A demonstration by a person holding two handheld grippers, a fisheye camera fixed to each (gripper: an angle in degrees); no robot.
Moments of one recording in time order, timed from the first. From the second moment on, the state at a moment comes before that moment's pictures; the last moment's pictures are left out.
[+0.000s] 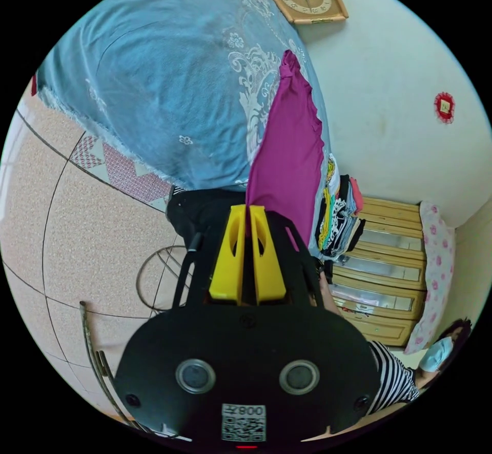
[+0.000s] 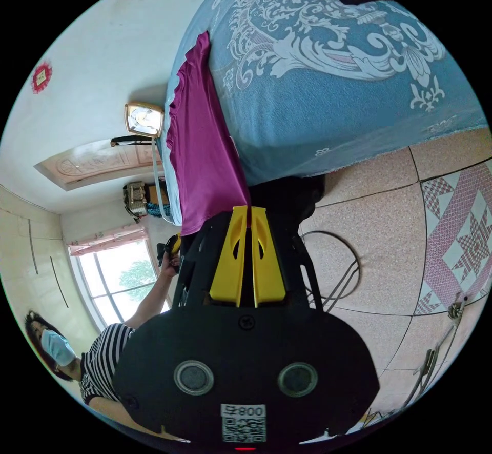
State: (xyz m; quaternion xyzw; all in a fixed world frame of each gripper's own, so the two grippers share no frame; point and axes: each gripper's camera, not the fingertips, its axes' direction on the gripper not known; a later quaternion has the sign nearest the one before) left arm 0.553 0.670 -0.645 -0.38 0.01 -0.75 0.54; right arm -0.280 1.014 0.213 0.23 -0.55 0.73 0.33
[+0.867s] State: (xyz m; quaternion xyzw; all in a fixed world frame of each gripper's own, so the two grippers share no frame) left arm 0.684 0.739 -0.139 -0.64 0.10 -0.35 0.68; right arm -0.090 0.982 0.182 0.15 -0.42 0.70 0.56
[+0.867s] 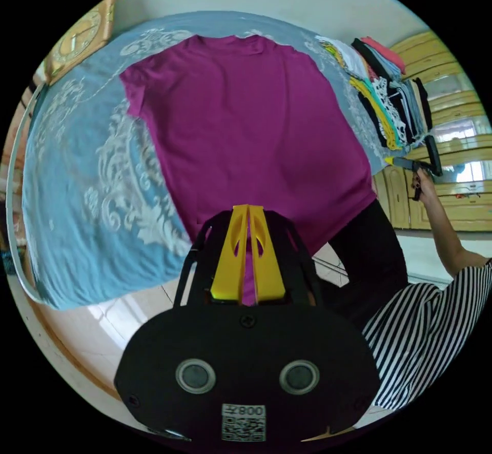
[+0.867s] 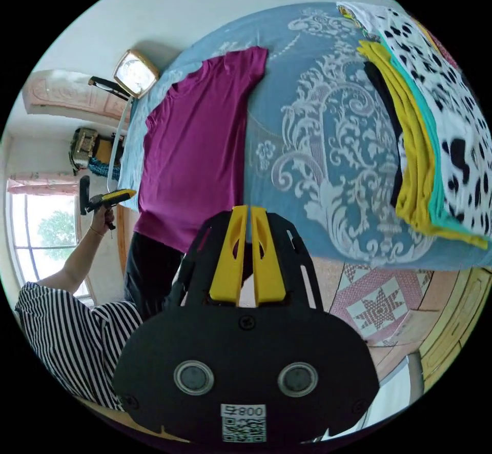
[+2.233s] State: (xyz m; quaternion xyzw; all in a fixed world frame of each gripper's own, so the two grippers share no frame) left arm 0.814 0.900 0.693 -0.51 0.37 0.00 0.78; right arm 0.144 0.868 0.270 0.21 -0.23 0.77 0.56
